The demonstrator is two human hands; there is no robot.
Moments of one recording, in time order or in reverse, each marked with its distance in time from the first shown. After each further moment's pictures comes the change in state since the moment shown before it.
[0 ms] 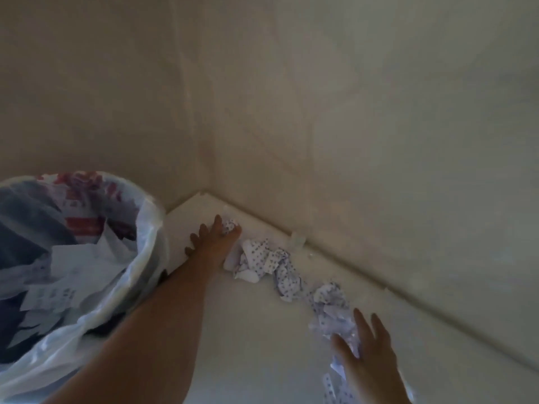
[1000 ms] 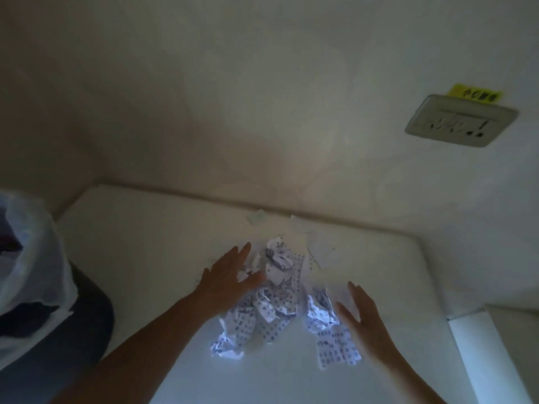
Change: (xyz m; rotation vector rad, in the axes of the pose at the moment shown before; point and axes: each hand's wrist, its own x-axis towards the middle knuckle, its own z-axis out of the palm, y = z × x) left_hand -0.199 -0.004 0.081 0.277 -0.532 0.710; right_hand -0.105 0.131 -0.024 0.293 0.236 0.215
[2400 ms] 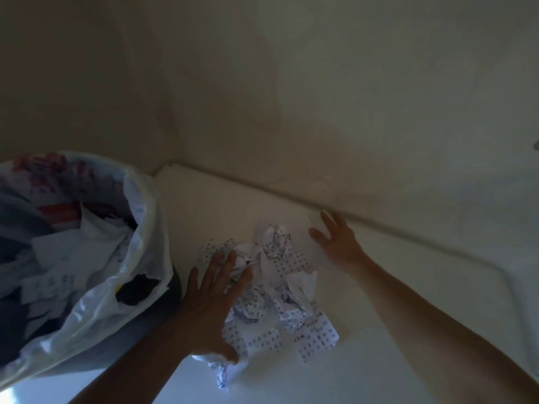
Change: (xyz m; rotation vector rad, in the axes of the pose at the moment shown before) left_hand -0.104 -0.094 -0.056 0.573 -0.111 0.041; right_hand 0.139 -0.161 0.107 -0.298 -0.173 -0.321
